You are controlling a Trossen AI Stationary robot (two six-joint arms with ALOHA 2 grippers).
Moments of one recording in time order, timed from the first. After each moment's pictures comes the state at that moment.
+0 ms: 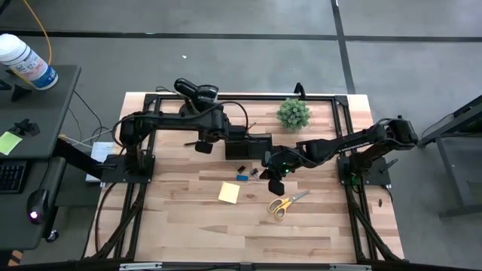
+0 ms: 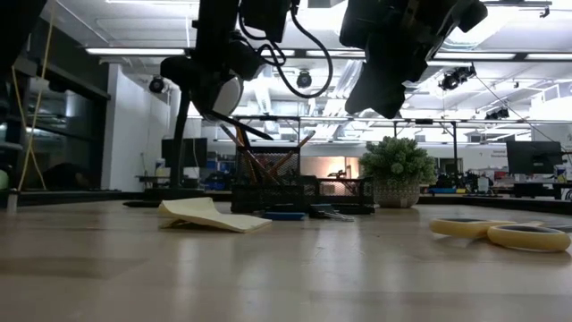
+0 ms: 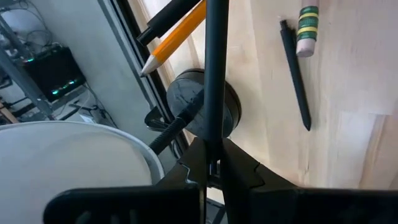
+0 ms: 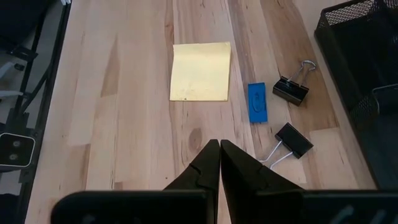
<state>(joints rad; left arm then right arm) 0.22 1.90 1.69 -1.57 -0.65 0.24 0.11 1.49 0.92 -0.21 -0.11 0.35</state>
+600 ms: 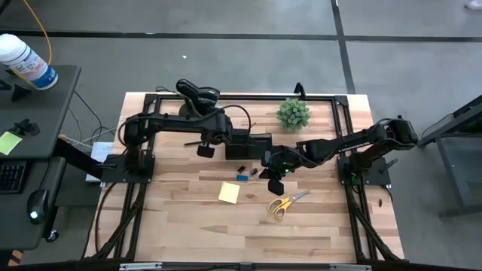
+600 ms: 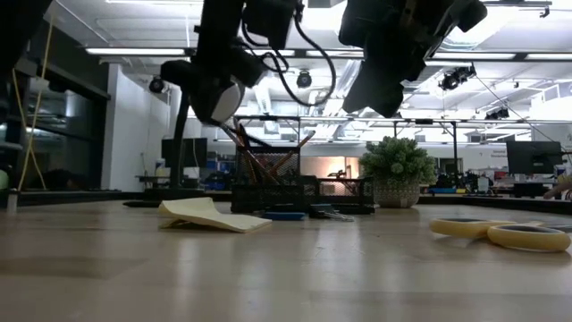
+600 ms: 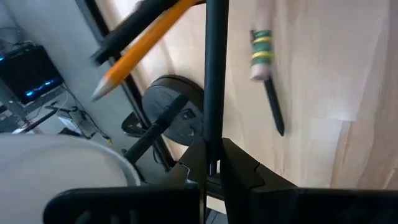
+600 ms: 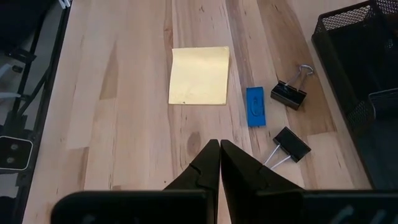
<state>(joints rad) 0.21 1.94 1.69 -1.57 -0.58 0.20 0.11 1.49 0.92 -0.19 -0.10 0.35</state>
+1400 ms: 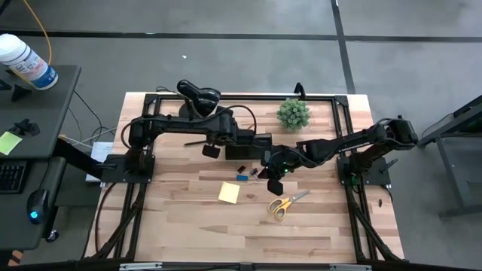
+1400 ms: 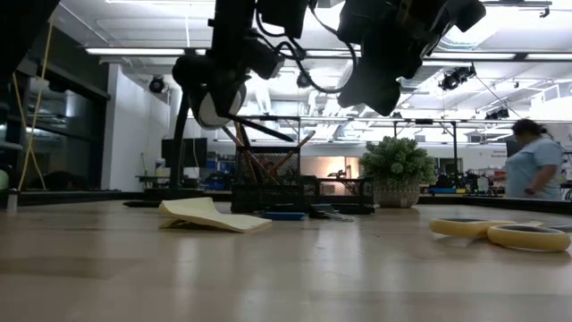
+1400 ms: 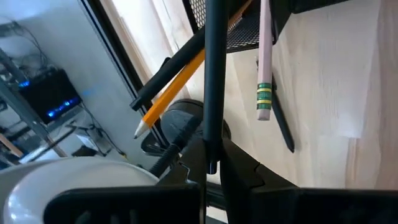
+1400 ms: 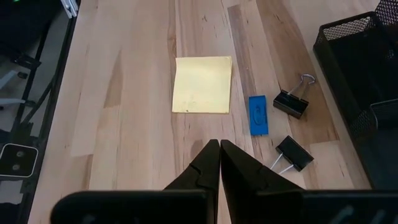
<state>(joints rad) 0.18 2.00 1.81 -1.57 -0.60 0.28 0.11 1.49 0.92 -0.17 -0.10 0.35</state>
